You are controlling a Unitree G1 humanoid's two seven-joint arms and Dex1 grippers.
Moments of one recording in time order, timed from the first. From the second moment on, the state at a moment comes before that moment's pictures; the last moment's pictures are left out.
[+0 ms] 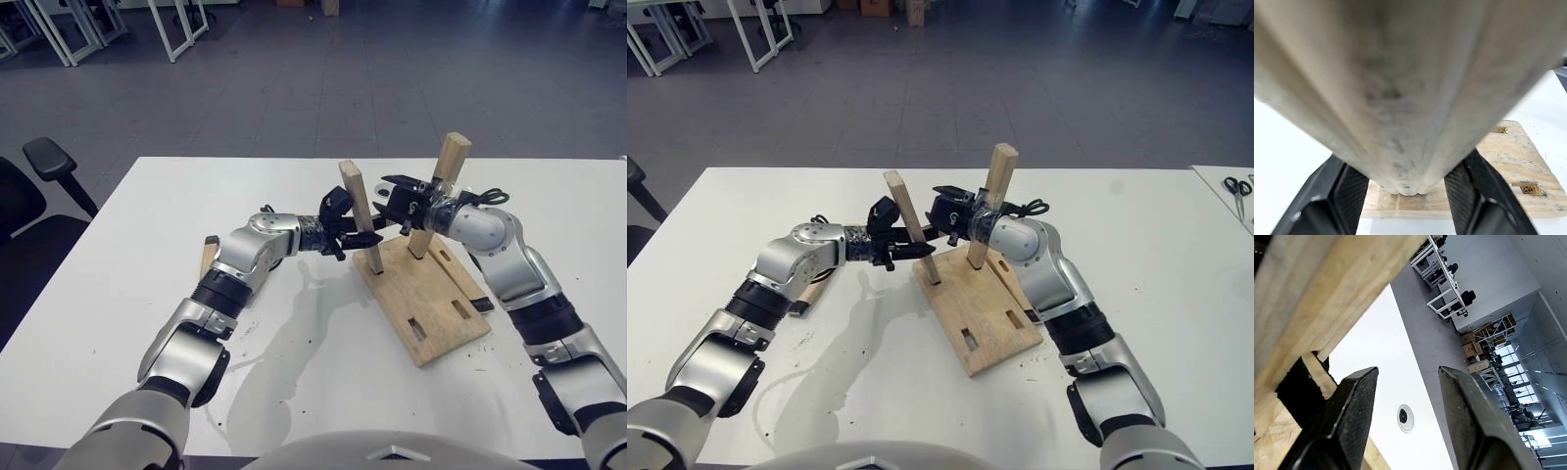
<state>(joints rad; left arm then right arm) -0.67 0.36 -0.42 0.36 -0.48 0.52 -0.80 -0.55 -0.50 0.37 0.05 -0.29 0.07 0.63</state>
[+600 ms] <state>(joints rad) -0.67 0.36 -0.44 0.34 -0.48 0.52 -0.78 -0.46 -0.45 0.30 0.04 -0.22 0.03 0.55</state>
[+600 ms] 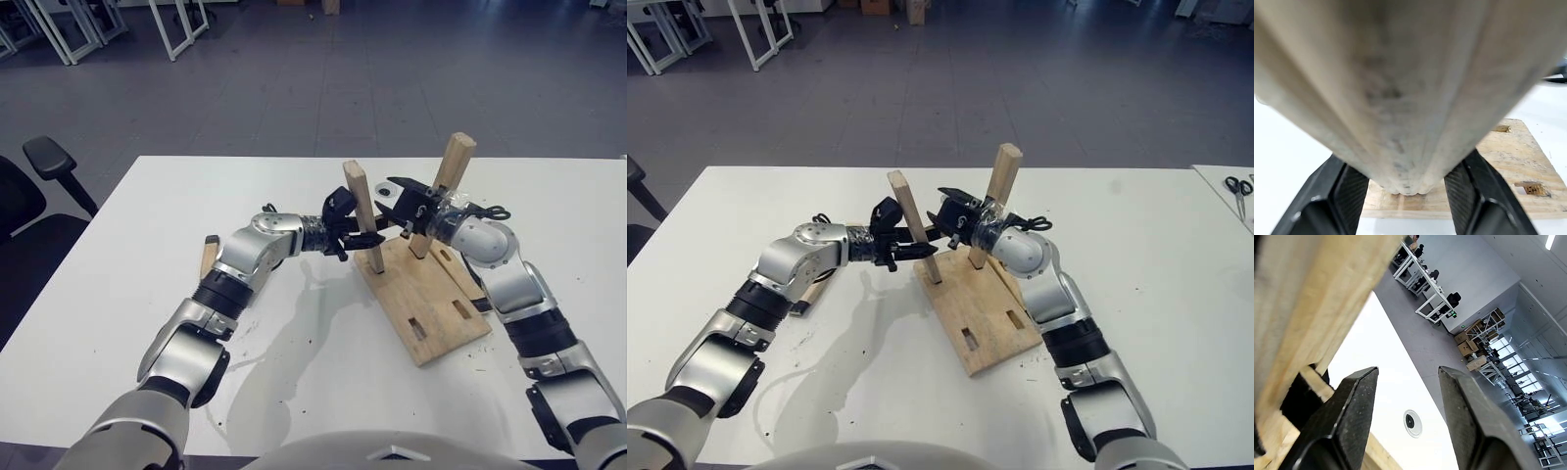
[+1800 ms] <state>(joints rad) -0.49 0.39 0.16 -0.04 -0.49 0.65 -0.46 0.01 -0.79 0.07 -0.01 0.07 0.17 0.85</state>
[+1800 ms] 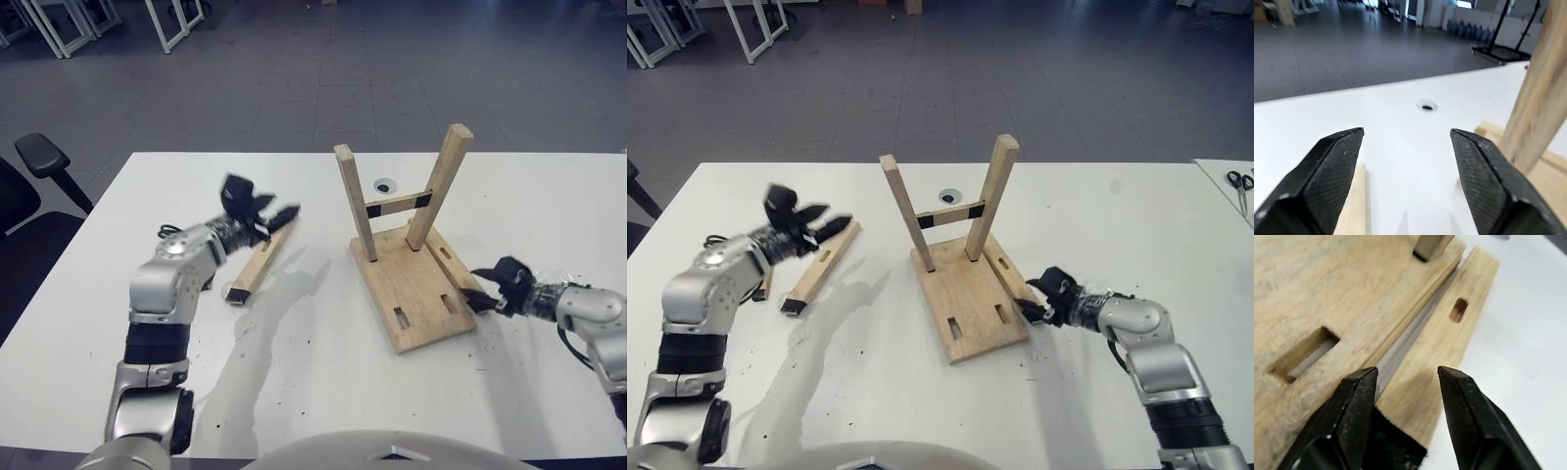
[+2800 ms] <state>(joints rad) -0.98 0.13 0.12 0.47 -0.41 0.46 -0.41 -0.04 -0.67 0.25 -0.05 -0.03 0.09 0.79</state>
